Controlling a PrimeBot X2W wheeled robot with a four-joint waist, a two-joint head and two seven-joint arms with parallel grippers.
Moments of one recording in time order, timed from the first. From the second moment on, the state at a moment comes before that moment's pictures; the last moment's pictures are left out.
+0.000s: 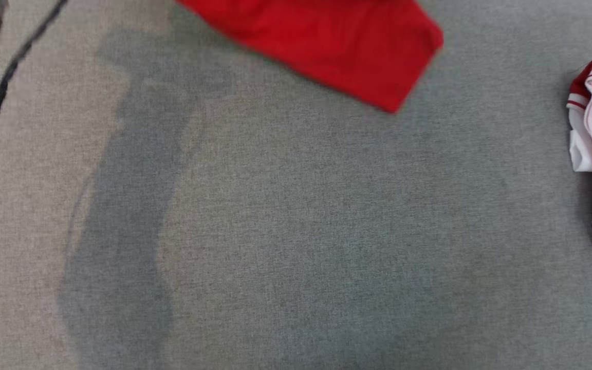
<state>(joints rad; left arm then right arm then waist) -1.45 0.32 -0.57 0.68 -0.74 -0.11 0.38 -1.22 -0.45 0.47 0.35 1.11 0.13 -0.01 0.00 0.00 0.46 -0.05</state>
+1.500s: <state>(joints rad) -0.53 0.57 -1.02 0.23 -1.19 -0.02 0.41 -0.48 -0.94 1.07 0.07 1.49 0.13 -0.09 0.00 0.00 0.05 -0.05</state>
